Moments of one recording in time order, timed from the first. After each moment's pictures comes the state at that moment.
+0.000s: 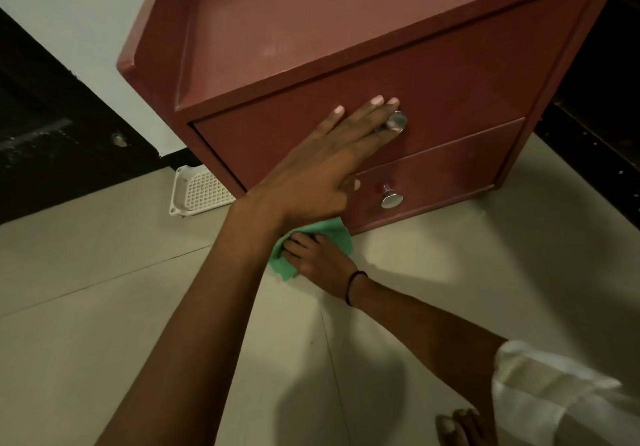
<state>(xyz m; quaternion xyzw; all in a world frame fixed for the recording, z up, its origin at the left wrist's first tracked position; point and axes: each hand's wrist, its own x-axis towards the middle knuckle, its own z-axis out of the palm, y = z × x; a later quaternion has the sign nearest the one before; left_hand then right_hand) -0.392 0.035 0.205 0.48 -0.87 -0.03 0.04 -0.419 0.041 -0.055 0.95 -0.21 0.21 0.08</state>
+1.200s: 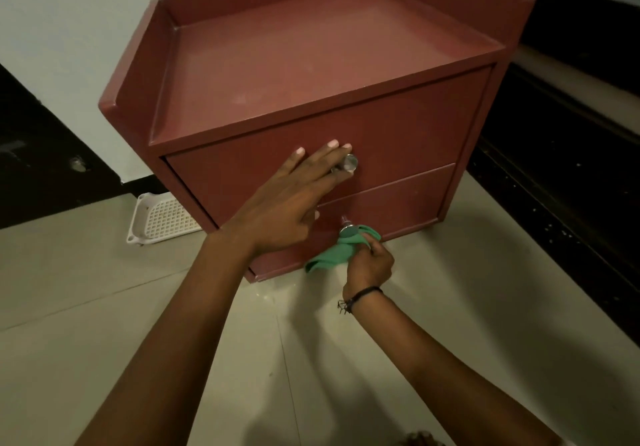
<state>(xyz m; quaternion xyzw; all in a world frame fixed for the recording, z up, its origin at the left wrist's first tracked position) -0.394 0.035 0.195 0.48 -0.87 0.02 0.07 -0.512 0.018 0.022 0.13 -0.65 0.57 -0.49</state>
